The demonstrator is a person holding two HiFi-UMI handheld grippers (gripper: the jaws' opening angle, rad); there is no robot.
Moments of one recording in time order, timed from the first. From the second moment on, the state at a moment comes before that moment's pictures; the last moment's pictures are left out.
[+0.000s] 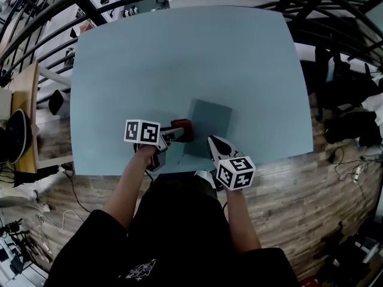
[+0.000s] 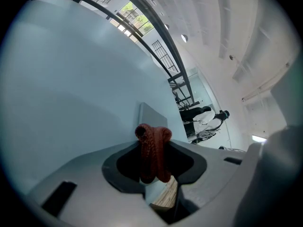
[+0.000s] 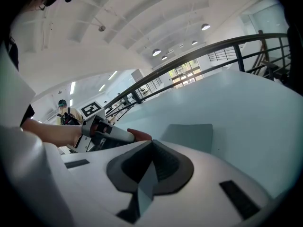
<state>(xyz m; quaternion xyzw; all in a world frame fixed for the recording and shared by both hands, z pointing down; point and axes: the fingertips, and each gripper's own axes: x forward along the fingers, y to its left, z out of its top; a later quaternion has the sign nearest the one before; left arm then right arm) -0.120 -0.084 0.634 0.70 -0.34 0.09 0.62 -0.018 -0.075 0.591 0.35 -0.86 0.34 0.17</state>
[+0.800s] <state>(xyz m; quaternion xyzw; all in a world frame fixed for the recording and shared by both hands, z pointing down) 0.004 -0.048 0.636 0.73 -0.24 0.13 0.63 0.106 -0.053 0.587 0.45 -0.81 0.34 0.16</state>
